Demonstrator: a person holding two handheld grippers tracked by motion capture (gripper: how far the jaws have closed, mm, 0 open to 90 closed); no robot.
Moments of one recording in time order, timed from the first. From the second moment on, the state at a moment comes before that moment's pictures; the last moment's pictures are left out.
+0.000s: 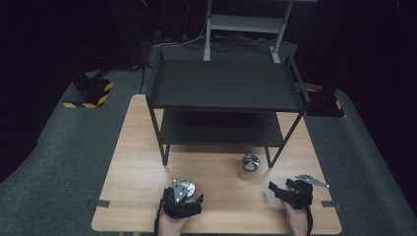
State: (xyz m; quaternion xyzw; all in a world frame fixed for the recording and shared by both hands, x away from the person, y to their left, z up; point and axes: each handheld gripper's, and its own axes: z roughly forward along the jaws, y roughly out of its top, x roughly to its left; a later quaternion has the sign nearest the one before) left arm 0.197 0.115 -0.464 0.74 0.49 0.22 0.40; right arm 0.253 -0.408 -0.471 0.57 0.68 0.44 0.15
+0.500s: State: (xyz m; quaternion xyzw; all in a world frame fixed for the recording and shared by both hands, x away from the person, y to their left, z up) left arm 0.193 0.111 -0.466 0.74 0.49 0.23 0.40; right arm 0.252 -0.409 -0.472 0.57 0.68 0.44 0.15
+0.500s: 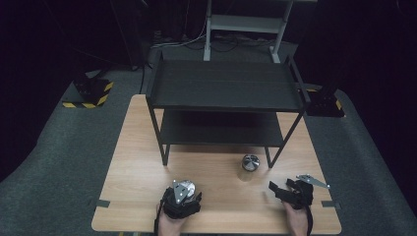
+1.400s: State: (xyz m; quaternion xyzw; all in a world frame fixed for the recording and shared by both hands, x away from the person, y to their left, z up) left arm 0.196 0.107 -0.462 0.75 0.49 0.23 0.39; right arm 0.253 -0.409 -0.472 0.57 0.68 0.44 0.15
